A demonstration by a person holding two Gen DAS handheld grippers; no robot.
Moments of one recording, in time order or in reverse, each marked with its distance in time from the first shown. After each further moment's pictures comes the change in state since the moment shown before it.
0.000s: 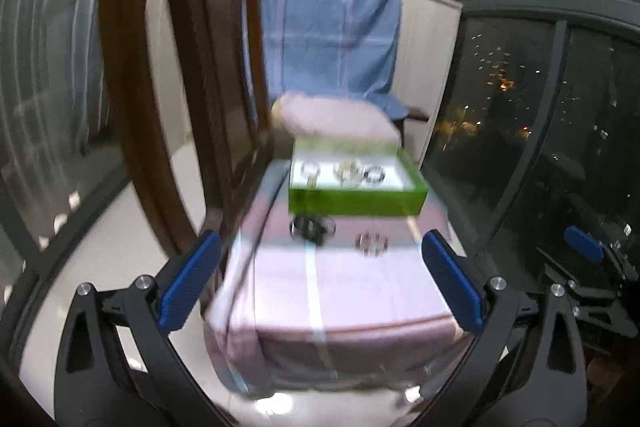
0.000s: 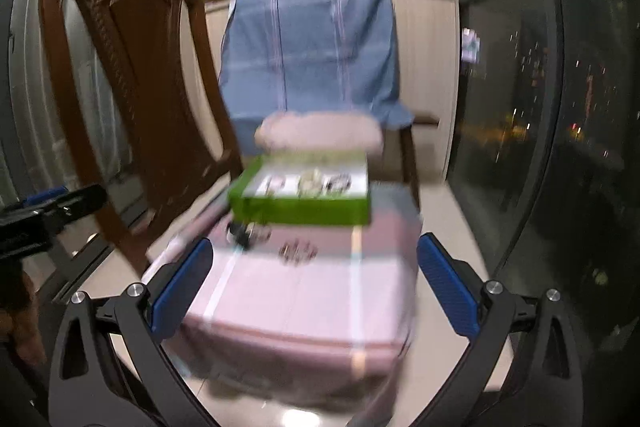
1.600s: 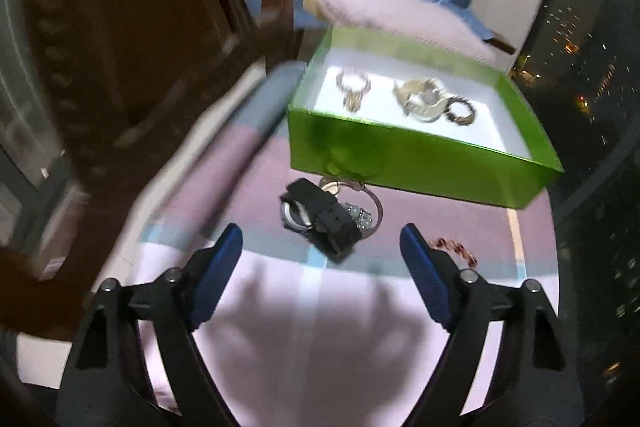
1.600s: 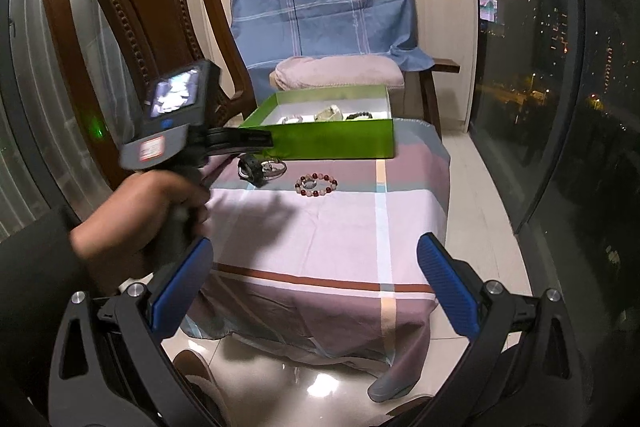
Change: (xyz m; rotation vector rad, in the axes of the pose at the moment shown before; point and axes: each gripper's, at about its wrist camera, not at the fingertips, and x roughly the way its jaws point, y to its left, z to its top) left arm 0.266 -0.006 0.003 -0.141 0.353 0.195; right arm 0.029 0.005 -0.048 0.020 0.140 0.075
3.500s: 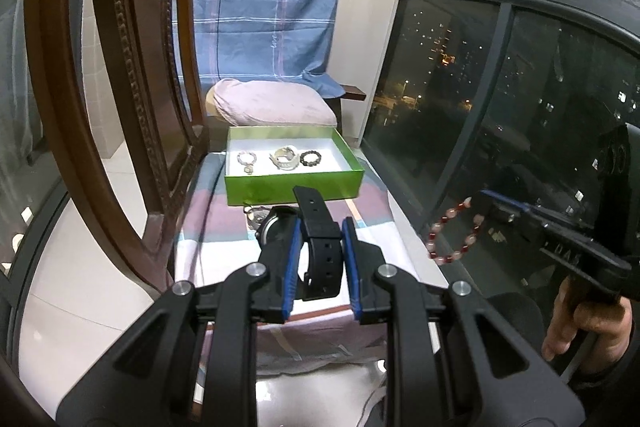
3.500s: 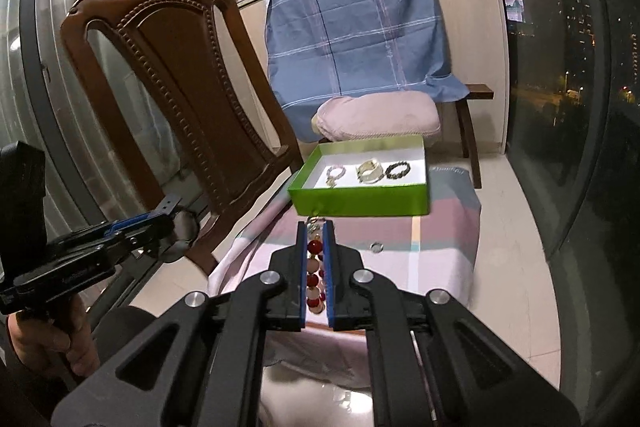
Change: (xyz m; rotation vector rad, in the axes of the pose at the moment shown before) left arm -0.254 0.048 -0.077 0.279 -0.278 -0.415; right arm -0.053 -0.009 0.075 0.037 -0.070 0.182
